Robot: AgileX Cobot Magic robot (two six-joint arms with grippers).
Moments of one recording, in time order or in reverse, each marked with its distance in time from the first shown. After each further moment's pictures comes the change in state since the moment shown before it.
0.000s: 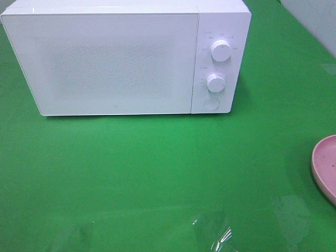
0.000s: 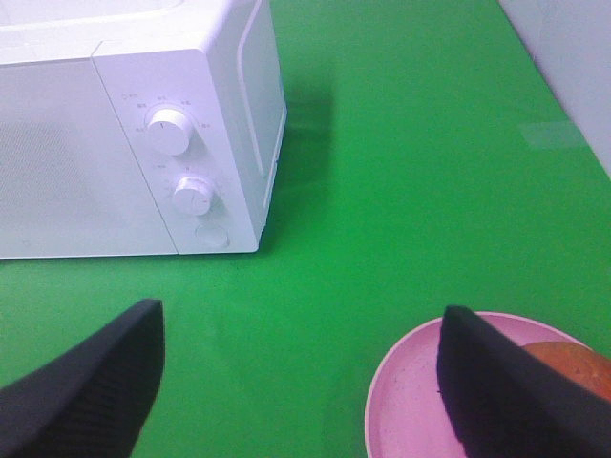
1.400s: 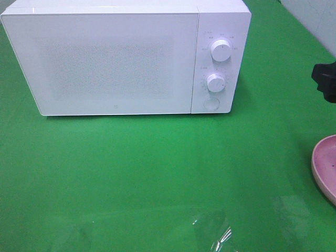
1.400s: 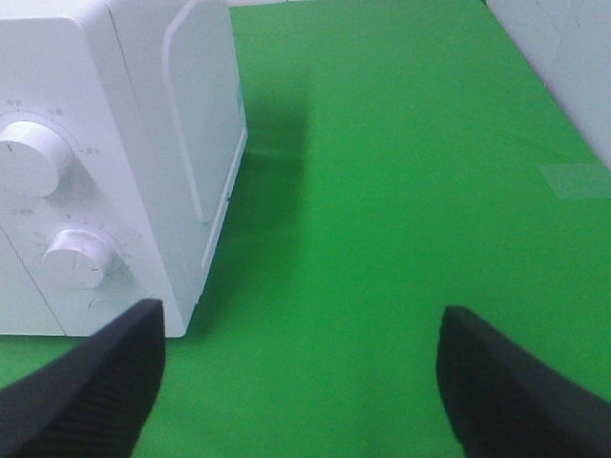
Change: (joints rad) left arm 0.000 0.000 0.000 0.000 -0.001 0.000; right arm 0.000 0.732 0.215 0.000 -1.007 -0.083
